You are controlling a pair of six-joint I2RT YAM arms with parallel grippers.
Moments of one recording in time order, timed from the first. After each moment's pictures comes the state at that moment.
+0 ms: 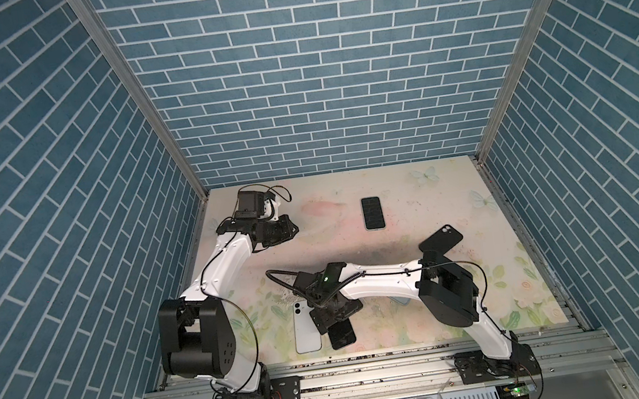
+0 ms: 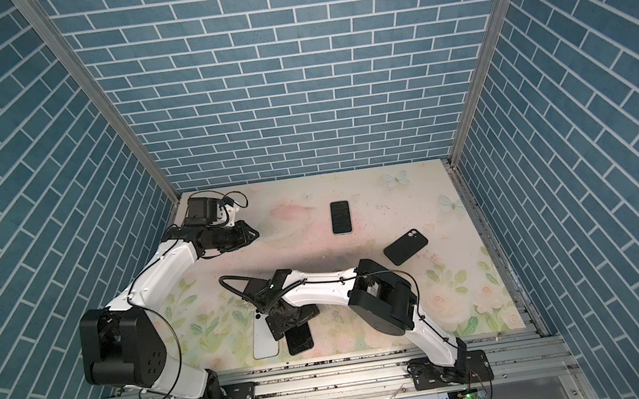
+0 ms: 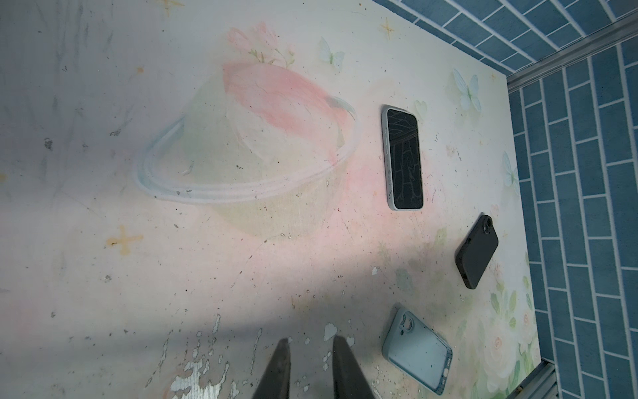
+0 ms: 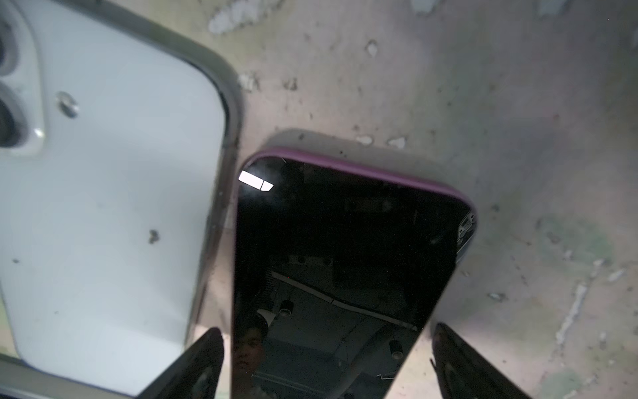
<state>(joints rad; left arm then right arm) -0.14 1.55 1.23 -0.60 0.43 -0.32 1.26 2.18 1.69 -1.01 -0.02 0.73</state>
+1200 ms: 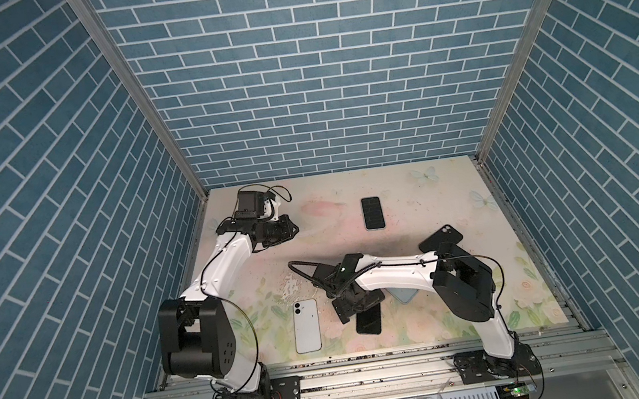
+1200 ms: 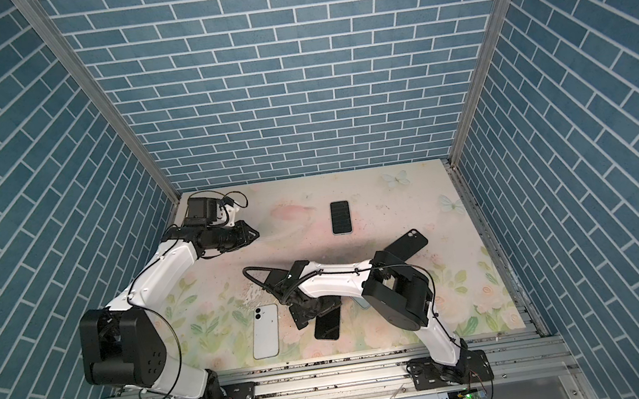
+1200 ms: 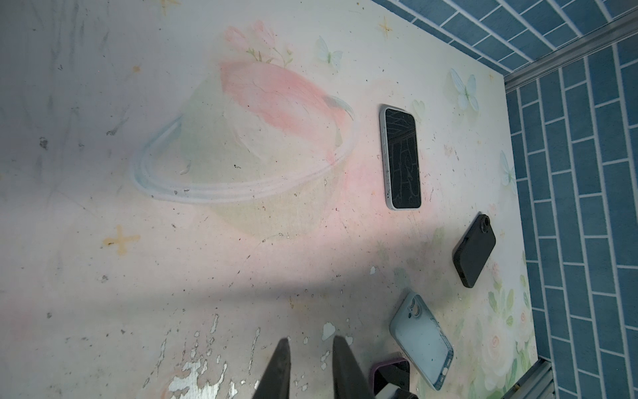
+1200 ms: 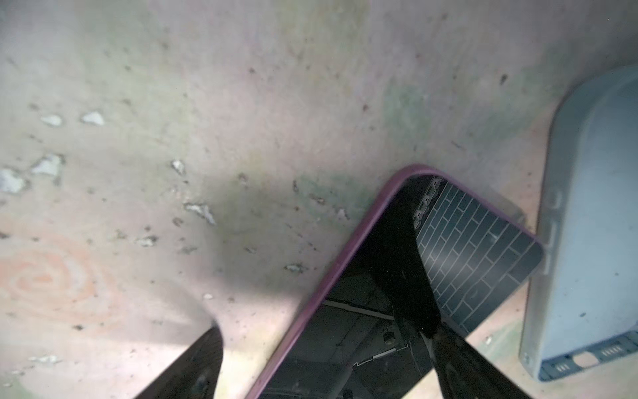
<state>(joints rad) -0.14 1.55 1.23 -0.60 0.44 -0.32 1.18 2.07 1.51 -1.05 0.10 0.74</state>
